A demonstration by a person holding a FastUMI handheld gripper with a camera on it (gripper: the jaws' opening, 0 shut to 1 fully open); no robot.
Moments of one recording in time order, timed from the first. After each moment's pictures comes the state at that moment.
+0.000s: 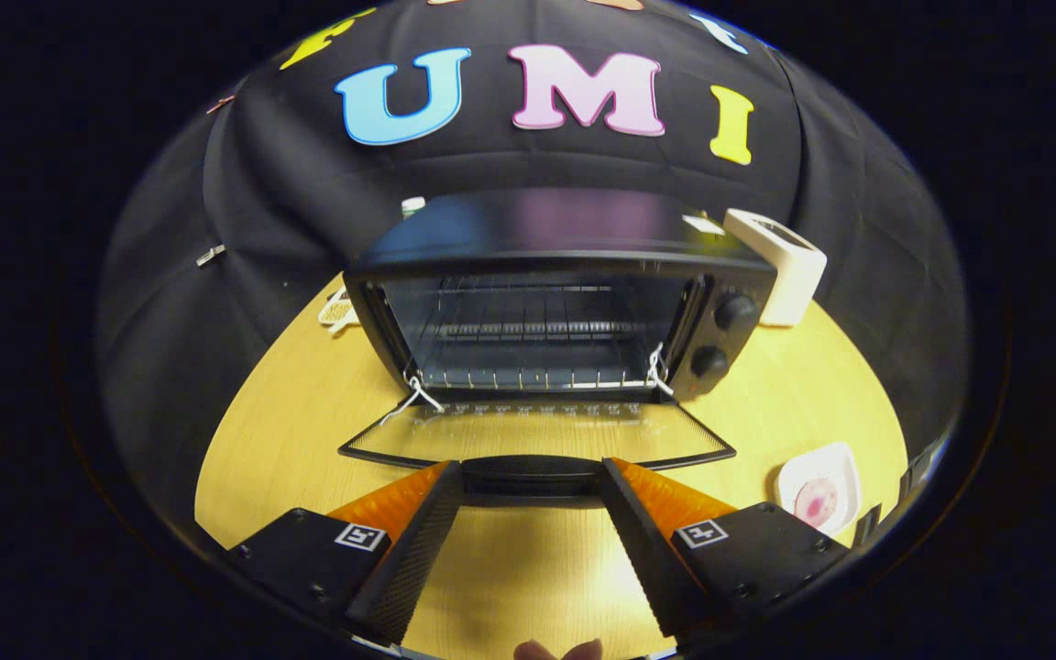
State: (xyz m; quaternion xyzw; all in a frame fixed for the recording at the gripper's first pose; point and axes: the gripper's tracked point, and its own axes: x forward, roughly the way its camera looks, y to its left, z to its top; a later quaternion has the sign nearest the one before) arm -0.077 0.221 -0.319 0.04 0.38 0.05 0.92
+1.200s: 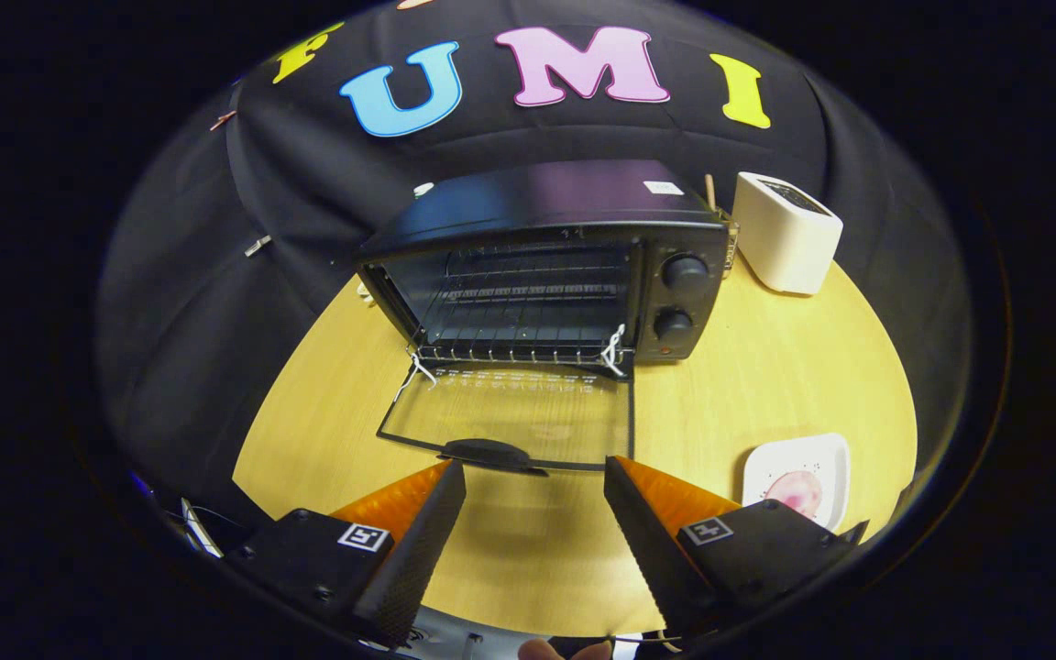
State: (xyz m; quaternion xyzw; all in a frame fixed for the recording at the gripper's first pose) arm -0.110 0.140 -0.286 0.07 0.42 0.15 0.89
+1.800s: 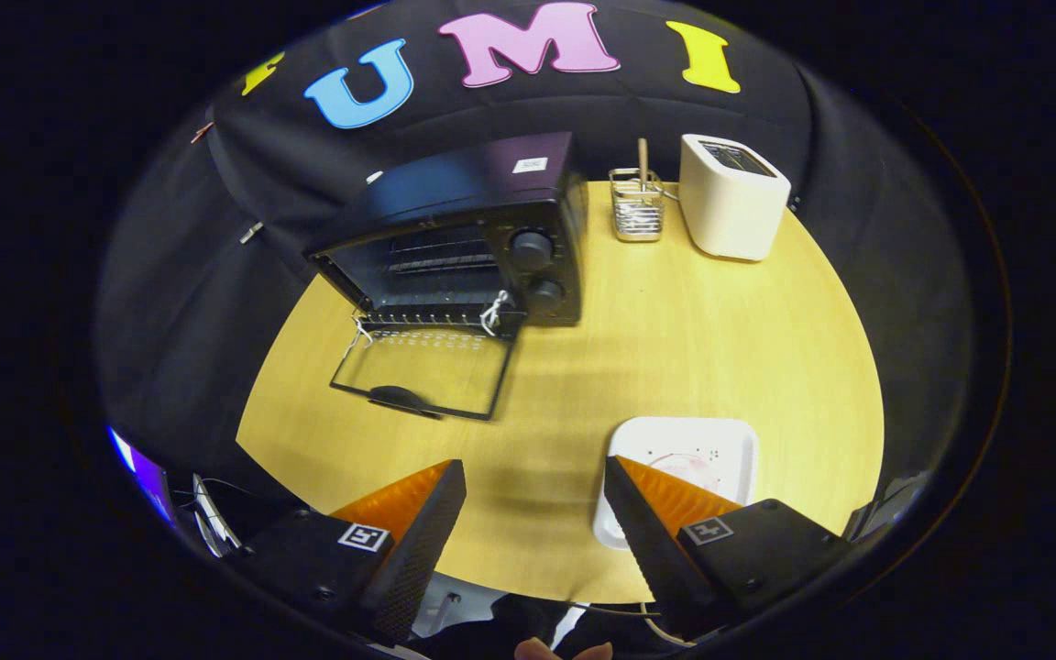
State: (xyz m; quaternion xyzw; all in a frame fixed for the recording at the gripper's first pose) arm -0.126 -0.008 -0.292 0.06 0.49 0.16 0.85
